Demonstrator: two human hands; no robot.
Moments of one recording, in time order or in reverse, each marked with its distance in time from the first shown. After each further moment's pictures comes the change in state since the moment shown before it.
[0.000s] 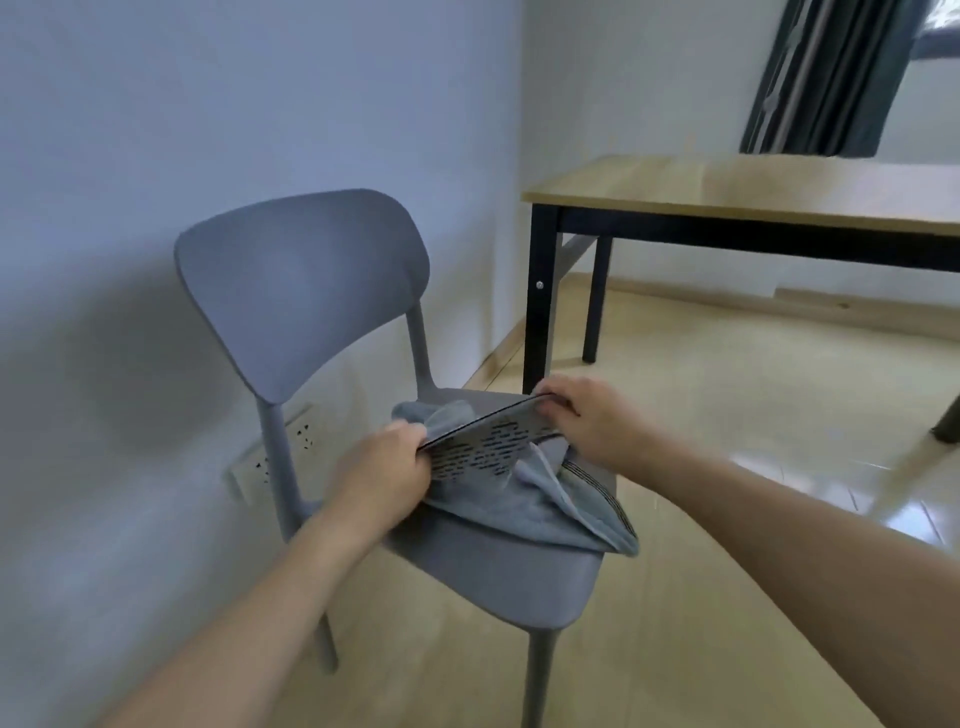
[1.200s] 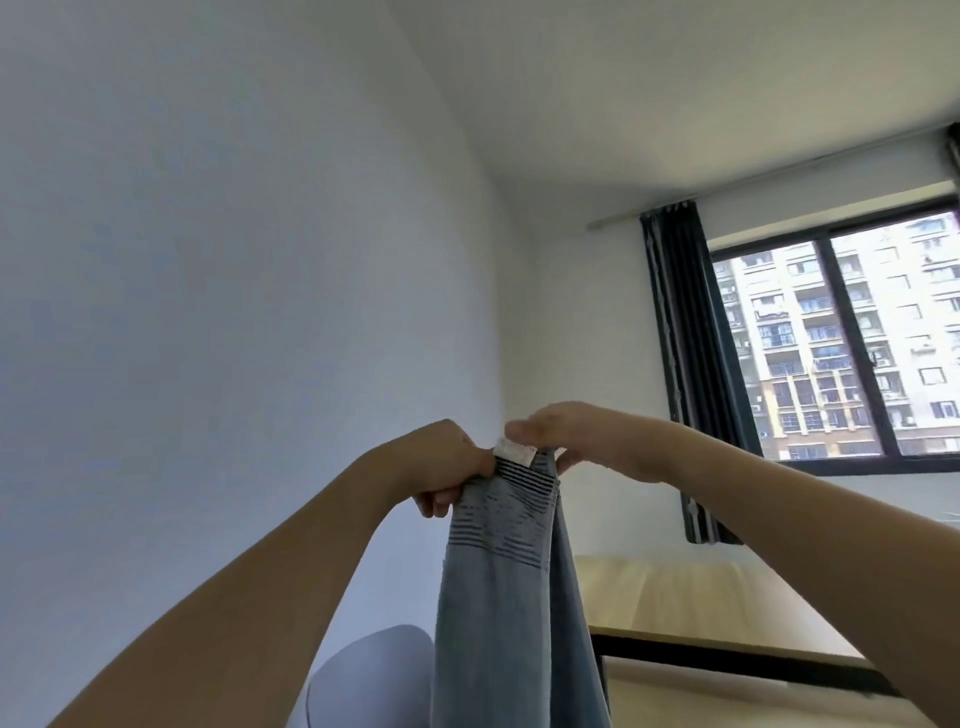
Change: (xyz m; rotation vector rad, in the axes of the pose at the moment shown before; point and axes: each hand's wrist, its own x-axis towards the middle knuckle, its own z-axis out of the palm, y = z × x) left_hand -0.106 0.245 -0.478 -0.252 0.037 0.209; right_hand -0.135 -0.344 -0.381 0.123 0.042 -0.247
